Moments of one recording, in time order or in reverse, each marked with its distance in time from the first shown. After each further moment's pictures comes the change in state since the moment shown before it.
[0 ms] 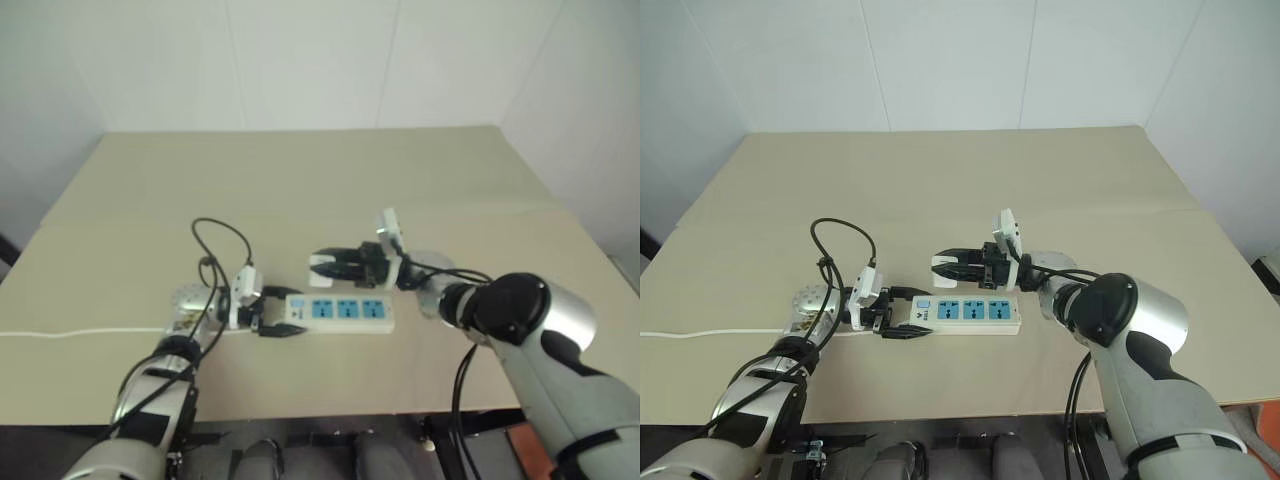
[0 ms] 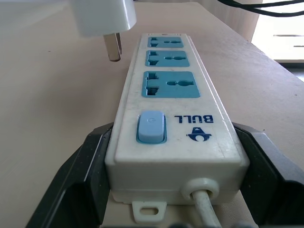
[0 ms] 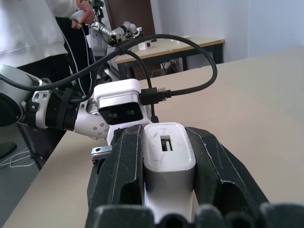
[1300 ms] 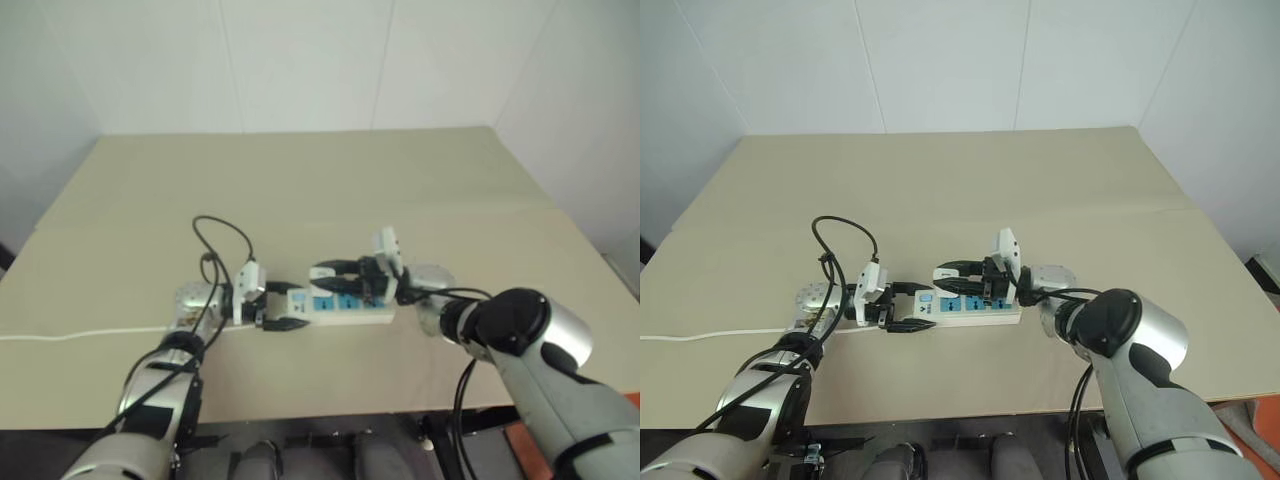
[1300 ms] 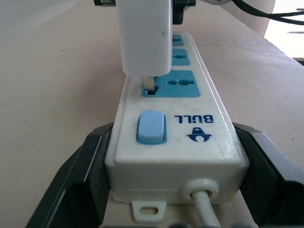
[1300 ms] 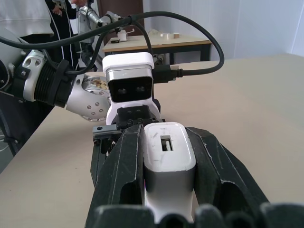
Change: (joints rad) left arm -0.035 -0.022 0.046 0.060 0.071 -0.016 0.049; right arm 0.099 -0.009 -0.075 0.007 -0.170 -0.165 -0.106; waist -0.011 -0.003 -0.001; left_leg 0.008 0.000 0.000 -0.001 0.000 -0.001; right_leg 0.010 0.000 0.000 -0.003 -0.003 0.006
